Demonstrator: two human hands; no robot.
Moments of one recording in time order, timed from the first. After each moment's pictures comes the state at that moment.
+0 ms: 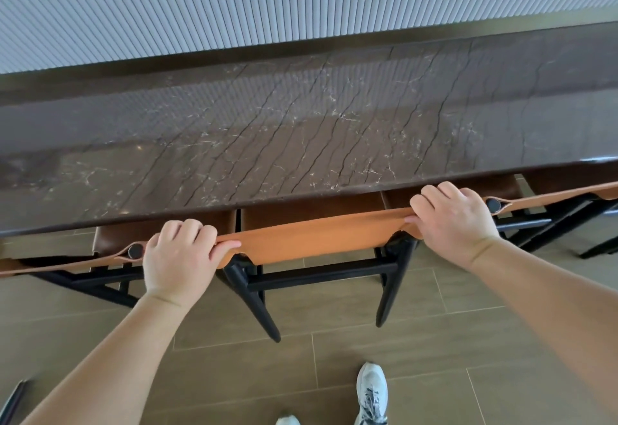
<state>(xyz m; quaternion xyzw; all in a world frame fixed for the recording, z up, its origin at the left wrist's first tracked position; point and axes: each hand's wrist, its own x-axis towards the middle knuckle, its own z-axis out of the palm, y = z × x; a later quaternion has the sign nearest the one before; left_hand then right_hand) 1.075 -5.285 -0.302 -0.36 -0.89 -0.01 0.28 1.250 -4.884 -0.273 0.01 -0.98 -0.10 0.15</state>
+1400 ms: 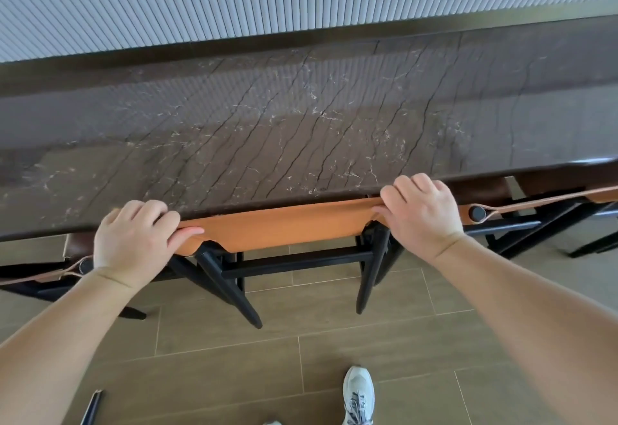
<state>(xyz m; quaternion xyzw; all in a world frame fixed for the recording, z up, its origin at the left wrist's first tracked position) 1.020 -5.269 -0.308 -0.43 -0.84 0.02 0.34 1.218 -4.861 -0.305 -0.01 -0.96 -0.08 0.25</state>
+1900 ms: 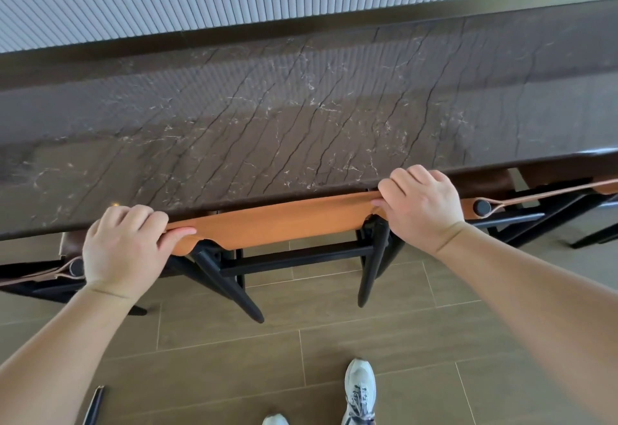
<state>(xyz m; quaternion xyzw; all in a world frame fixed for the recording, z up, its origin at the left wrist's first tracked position) 1.031 -5.274 -0.317 -0.36 -0.88 -0.01 0.31 1.214 -4.861 -0.301 0.03 -0.96 -0.07 0.26</state>
